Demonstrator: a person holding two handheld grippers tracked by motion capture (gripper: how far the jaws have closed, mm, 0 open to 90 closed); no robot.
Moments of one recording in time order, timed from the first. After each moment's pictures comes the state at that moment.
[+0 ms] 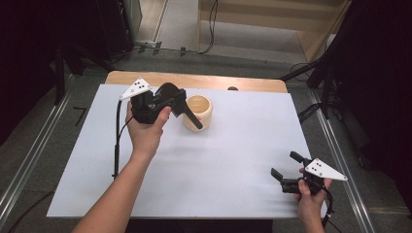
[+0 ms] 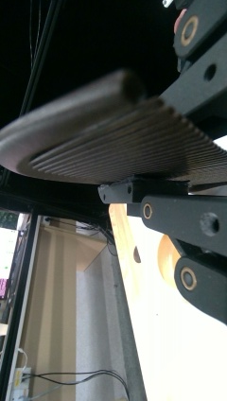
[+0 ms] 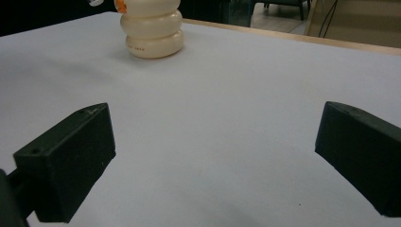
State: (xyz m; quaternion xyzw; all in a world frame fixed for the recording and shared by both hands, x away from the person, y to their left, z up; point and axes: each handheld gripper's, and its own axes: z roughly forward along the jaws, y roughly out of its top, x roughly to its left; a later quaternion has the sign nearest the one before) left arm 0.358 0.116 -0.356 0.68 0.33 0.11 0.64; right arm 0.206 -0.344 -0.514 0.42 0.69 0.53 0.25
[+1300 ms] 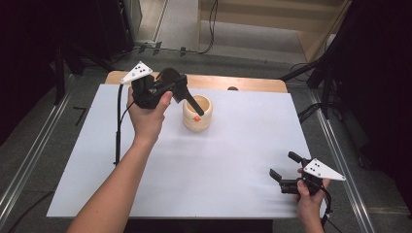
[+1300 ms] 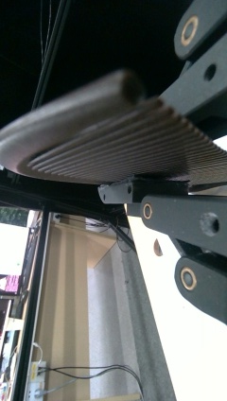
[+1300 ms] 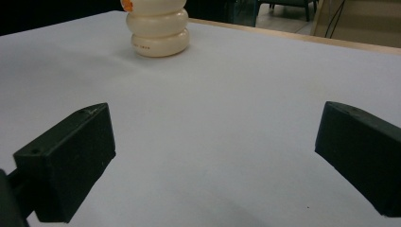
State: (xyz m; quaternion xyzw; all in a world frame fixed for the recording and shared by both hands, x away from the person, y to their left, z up) left arm 0.383 0.110 -0.334 0.68 0.33 0.13 0.65; right arm 0.207 -0.342 -0.517 0.41 0.70 0.53 0.25
